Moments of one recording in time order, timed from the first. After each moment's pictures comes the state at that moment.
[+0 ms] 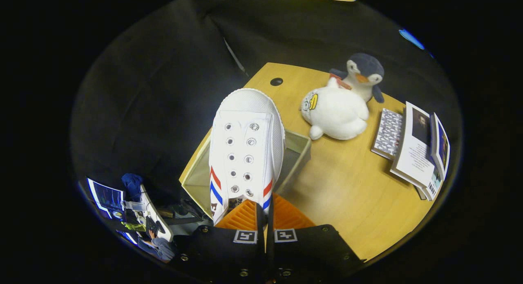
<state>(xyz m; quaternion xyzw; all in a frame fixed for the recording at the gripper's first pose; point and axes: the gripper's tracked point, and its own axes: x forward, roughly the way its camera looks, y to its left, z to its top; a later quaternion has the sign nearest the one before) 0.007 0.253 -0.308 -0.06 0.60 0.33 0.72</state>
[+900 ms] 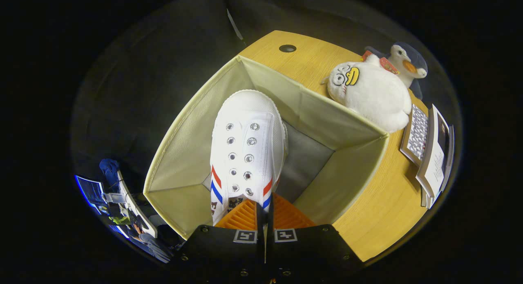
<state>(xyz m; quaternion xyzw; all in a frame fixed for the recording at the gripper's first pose) -0.014 0.297 -0.405 -0.13 0.66 0.29 0.68</state>
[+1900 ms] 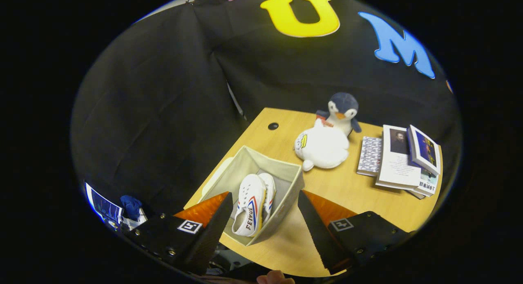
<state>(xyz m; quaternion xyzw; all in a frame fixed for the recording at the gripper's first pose) 0.022 0.218 -0.201 0.01 0.42 0.28 0.87</state>
